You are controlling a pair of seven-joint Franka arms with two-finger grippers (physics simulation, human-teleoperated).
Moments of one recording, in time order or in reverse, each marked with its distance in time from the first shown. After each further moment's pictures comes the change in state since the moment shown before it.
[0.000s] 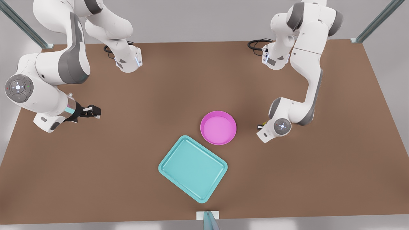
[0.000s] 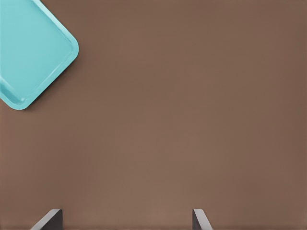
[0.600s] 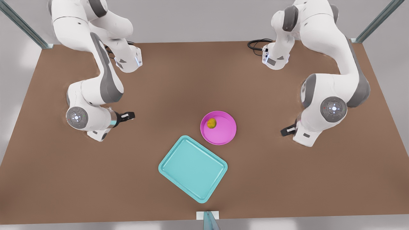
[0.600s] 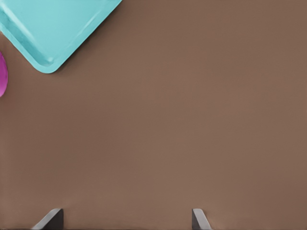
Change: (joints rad) left arm -0.166 -0.061 0.486 0.633 -0.146 -0.603 -0.201; right arm 0.159 0.075 0.014 -0.333 0.178 0.211 0.029
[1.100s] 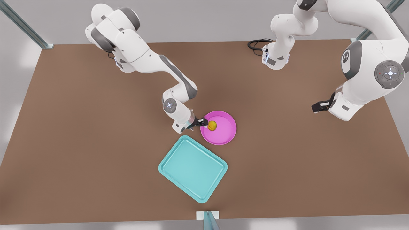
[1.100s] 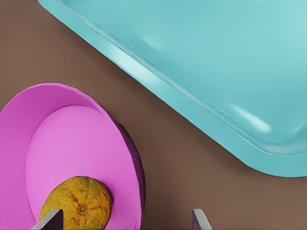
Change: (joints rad) left arm 0.325 -0.237 -0.365 -0.184 0.164 -0.015 0.226; right arm 0.457 0.352 0.002 -0.123 0.292 1.075 0.392
